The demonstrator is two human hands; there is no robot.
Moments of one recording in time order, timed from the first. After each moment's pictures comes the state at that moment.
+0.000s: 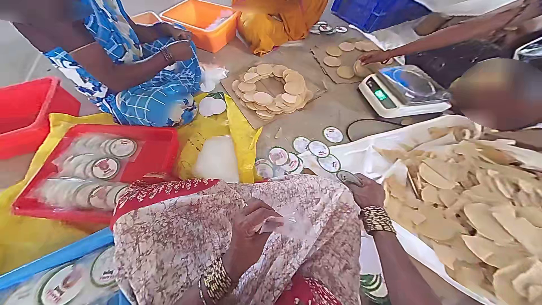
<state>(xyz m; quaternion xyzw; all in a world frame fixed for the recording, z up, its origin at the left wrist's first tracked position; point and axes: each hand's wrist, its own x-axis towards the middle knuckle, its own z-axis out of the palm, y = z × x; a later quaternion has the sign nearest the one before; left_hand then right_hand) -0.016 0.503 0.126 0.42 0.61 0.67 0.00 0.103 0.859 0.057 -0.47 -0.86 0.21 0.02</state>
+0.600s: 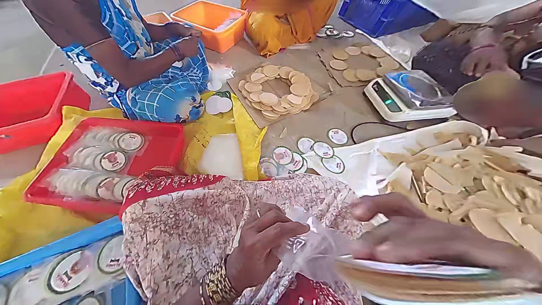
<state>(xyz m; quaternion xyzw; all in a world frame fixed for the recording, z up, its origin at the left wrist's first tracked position) -0.001 0.492 0.166 0.50 0.60 0.62 -0.06 0.109 0.688 0.282 0.15 -0.75 0.60 0.23</state>
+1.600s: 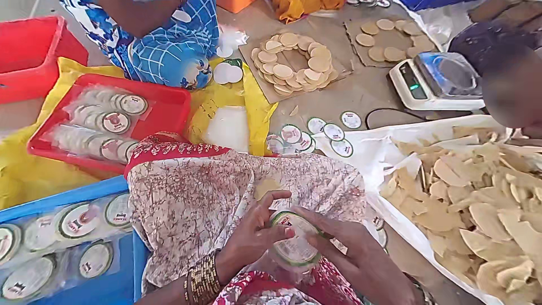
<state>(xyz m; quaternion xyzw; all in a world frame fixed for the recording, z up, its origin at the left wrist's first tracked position) 0.027 0.453 0.163 0.18 0.49 0.71 0.47 0.142 0.653 0.188 0.03 -0.87 0.48 0.02</state>
